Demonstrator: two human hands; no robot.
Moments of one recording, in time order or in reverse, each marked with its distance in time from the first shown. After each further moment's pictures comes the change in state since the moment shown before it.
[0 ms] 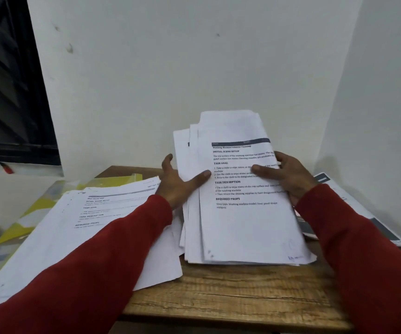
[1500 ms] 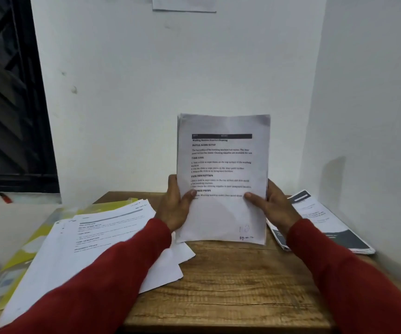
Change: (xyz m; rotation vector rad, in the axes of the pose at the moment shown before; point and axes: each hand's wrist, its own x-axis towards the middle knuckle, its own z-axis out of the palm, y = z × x) left_hand -0.036 0.042 0.008 0.143 0.040 0.348; right_hand -0.043 -0.005 0.000 -0.109 0.022 -0.171
